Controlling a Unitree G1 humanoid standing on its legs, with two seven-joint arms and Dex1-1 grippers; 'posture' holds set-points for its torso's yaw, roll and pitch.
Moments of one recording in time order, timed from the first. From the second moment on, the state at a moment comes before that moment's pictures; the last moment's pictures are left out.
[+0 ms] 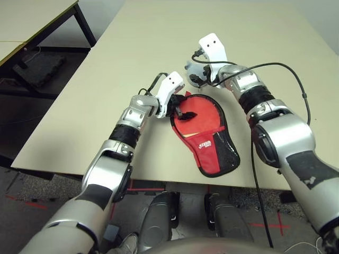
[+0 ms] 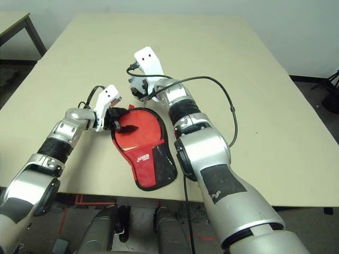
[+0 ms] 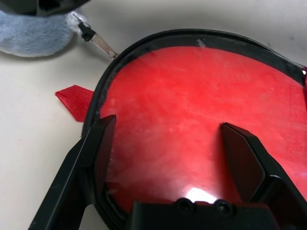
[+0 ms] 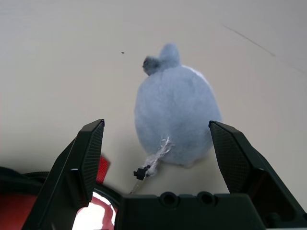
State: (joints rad) left arm -0.85 0.29 -0.20 0.68 0.03 0.24 -0.97; right arm -1.35 -0.12 0.09 1.27 0.00 0.31 0.37
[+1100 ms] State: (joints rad) left arm -0.84 0.29 -0.22 0.63 0.03 0.28 -0.96; right arm -1.32 -0.09 -0.01 1.33 -0.09 0.21 0.20
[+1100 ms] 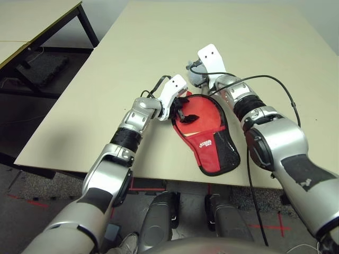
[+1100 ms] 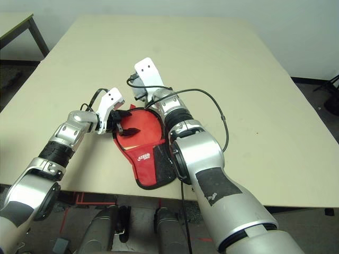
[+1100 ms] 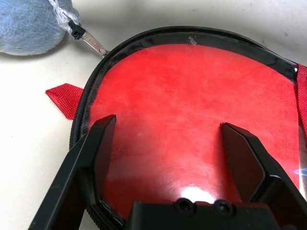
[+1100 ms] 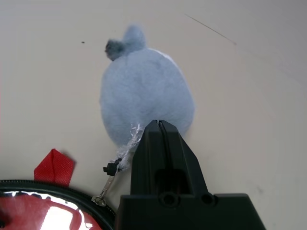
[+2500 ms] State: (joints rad) left arm -0.82 0.32 -0.24 0.43 0.03 0.41 -0.90; right arm -1.32 -0.03 -0.06 1.35 -0.14 0.17 0.14
